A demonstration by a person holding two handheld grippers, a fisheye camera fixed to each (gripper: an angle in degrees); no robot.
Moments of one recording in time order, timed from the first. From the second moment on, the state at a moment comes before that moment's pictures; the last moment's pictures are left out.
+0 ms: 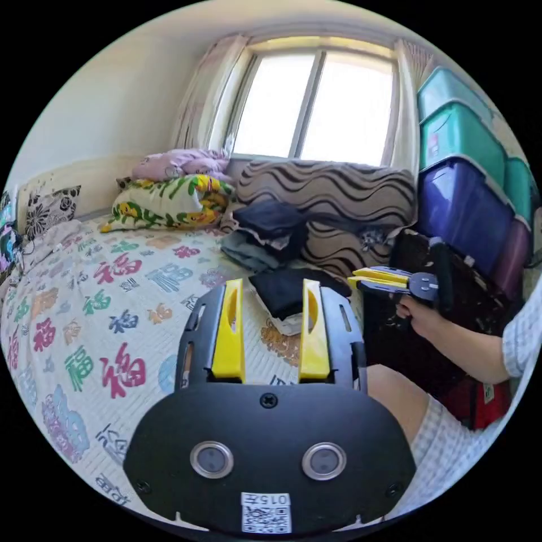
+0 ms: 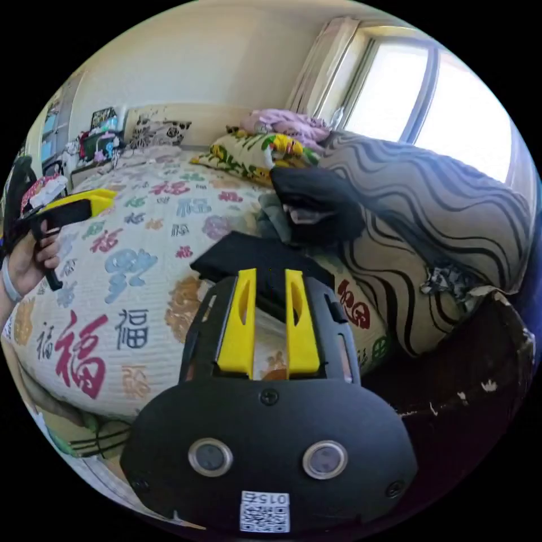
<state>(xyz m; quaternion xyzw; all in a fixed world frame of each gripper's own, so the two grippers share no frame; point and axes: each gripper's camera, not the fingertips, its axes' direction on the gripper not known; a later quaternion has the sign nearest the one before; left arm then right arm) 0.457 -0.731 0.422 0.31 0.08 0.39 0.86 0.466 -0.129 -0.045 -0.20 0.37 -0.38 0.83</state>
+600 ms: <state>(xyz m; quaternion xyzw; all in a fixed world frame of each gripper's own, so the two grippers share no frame) 0.542 -0.861 0.634 0.13 0.22 0.25 0.93 0.424 -0.207 -0.089 -0.29 0.24 -0.34 0.86</state>
